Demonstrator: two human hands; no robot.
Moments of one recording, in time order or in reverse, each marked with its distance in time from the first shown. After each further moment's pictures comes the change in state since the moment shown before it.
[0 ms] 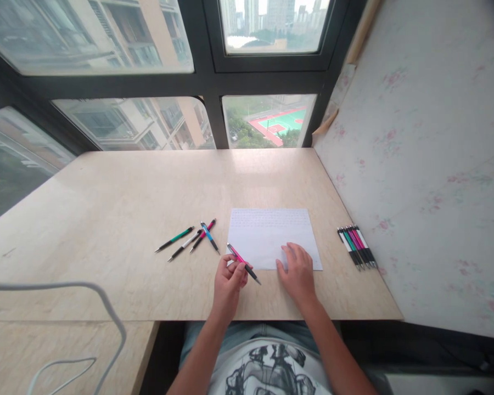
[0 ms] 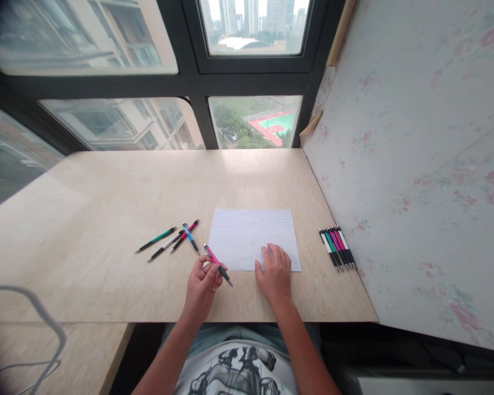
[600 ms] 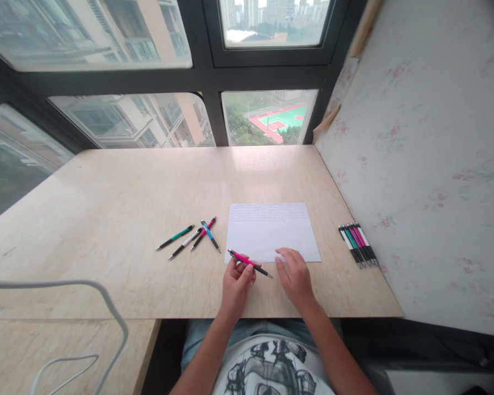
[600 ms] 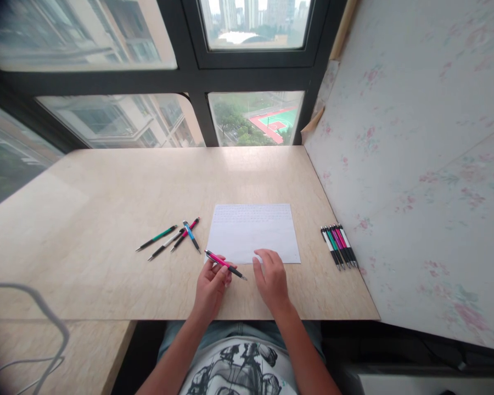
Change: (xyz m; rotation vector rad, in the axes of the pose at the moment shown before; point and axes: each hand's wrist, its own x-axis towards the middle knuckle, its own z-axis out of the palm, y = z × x) left_hand 0.001 -0.022 0.003 -0.034 -0.025 -0.039; right_hand 0.000 -0.010 -0.009 0.371 0.029 -0.021
